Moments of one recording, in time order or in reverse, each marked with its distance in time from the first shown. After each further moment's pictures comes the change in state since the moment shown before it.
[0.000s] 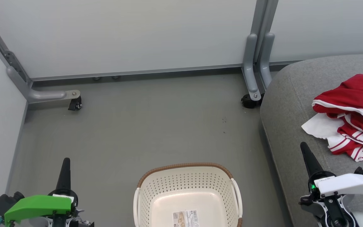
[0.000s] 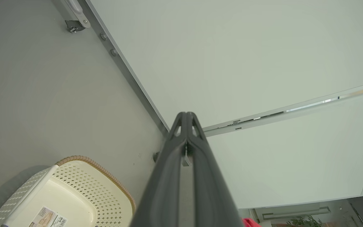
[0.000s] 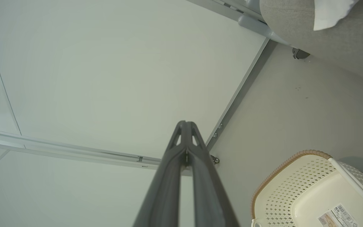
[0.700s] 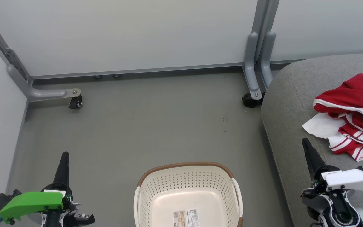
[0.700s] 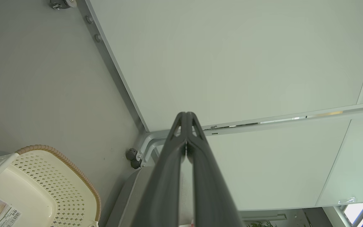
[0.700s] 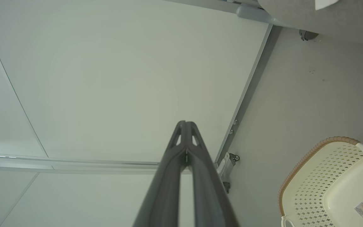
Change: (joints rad) left arm -0.028 -0.007 0.022 0.003 -0.174 -0.012 0.045; right arm -0.040 0.001 -0.023 0.044 0.169 0.000 0.023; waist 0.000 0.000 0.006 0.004
